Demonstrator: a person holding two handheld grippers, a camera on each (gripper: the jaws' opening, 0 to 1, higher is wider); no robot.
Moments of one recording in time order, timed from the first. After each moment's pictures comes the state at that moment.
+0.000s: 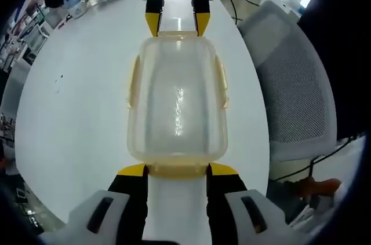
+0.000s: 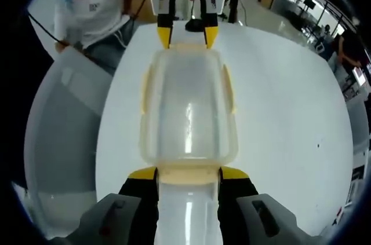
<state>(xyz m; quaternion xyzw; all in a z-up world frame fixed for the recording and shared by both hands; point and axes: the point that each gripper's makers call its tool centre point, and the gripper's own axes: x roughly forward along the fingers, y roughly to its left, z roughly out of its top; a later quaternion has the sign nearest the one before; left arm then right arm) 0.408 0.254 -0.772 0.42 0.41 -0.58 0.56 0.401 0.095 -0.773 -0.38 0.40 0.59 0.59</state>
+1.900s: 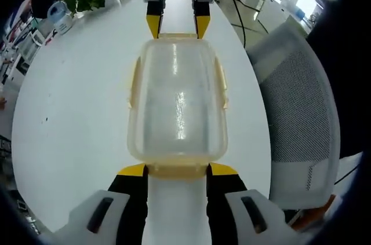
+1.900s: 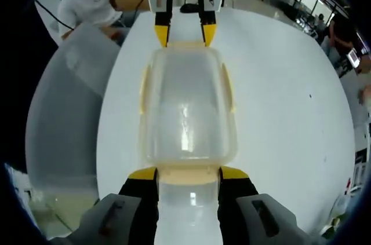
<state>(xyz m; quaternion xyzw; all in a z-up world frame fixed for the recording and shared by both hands) 0.407 0.123 -0.780 0.41 0.40 -0.60 0.55 0.396 -0.036 -0.780 -0.37 0.42 0.57 0.60</state>
